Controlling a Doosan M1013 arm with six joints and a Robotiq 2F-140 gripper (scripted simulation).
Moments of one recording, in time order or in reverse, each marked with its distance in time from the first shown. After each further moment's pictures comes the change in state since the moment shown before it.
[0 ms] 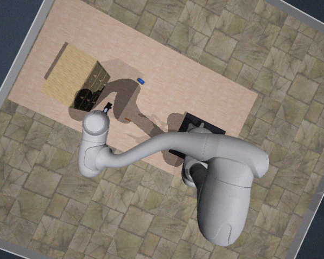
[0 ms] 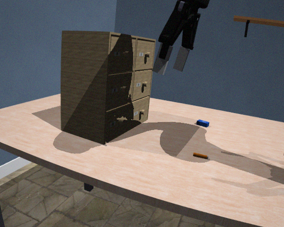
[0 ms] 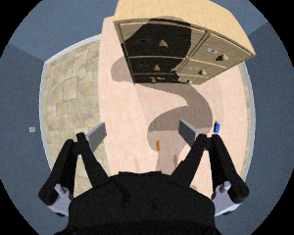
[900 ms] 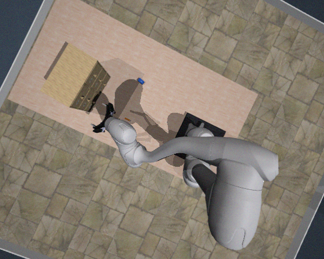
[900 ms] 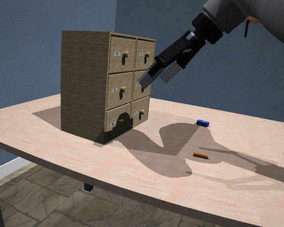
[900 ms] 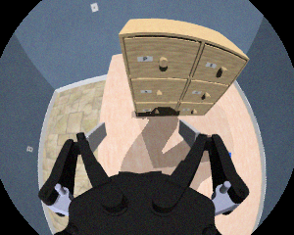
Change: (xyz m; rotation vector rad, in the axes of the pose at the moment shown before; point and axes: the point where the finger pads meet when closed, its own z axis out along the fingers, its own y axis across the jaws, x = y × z) arm 0.027 -0.001 0.043 0.028 0.465 -0.013
